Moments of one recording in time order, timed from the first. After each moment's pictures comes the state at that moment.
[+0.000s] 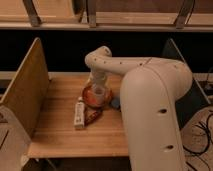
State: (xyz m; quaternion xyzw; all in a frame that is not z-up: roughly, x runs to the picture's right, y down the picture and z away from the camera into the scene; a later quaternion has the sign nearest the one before) arm -0.042 -0.003 0.873 -0.19 0.19 0.76 0.59
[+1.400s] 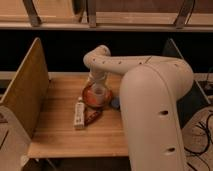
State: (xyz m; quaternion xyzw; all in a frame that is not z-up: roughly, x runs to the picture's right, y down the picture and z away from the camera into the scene) arm -0.039 -0.015 0.855 -0.15 0.19 0.75 0.61
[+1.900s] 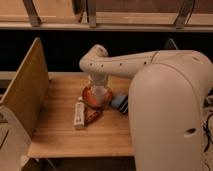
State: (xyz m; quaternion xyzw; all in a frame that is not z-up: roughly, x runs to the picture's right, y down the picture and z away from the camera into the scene) arm -0.024 0.005 0.806 -0.11 0.20 0.76 0.60
